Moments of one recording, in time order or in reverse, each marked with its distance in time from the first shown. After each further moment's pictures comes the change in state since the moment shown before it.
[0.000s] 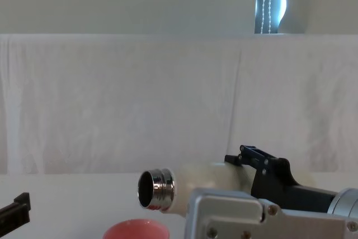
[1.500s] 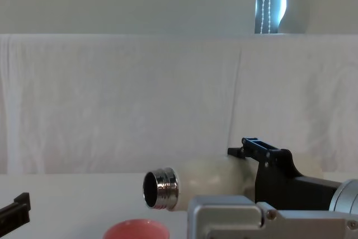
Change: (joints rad) left arm 0.000 0.000 0.000 0.000 0.000 0.000 0.000; right arm 0.013 0.019 -0.015 -0.017 -0.078 0.026 0.004
